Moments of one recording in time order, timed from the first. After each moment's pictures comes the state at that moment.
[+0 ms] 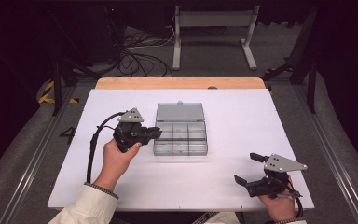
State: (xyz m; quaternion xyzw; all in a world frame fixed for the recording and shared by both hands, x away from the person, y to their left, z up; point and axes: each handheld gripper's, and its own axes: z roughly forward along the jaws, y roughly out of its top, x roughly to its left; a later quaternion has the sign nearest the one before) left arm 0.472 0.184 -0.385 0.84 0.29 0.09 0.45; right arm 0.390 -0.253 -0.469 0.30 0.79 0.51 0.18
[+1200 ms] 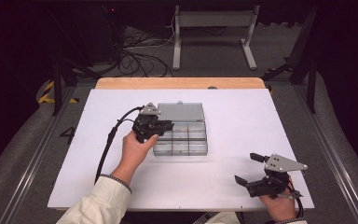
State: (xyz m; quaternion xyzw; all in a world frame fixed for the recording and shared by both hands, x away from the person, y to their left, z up) left arm 0.515 0.145 -0.415 0.83 0.32 0.12 0.43; right arm 0.391 -0.254 -0.469 0.30 0.79 0.51 0.17
